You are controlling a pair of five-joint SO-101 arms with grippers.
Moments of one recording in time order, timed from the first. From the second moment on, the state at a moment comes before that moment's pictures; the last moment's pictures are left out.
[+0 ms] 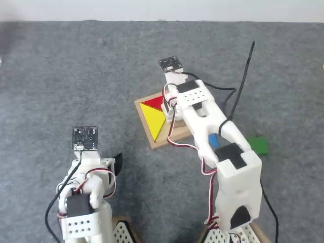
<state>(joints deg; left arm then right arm) -14.2 -103.1 97.7 72.0 -0.7 -26.5 26.2 -0.9 60.7 -2.0</state>
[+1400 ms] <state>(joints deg) -14.2 -103.1 97.7 72.0 -0.7 -28.0 17.5 11.0 51.3 0.5</state>
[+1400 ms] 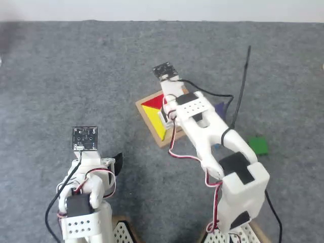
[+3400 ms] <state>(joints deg) -14.2 -103.1 97.7 72.0 -0.7 -27.4 27.3 -1.8 55.1 -0.6</state>
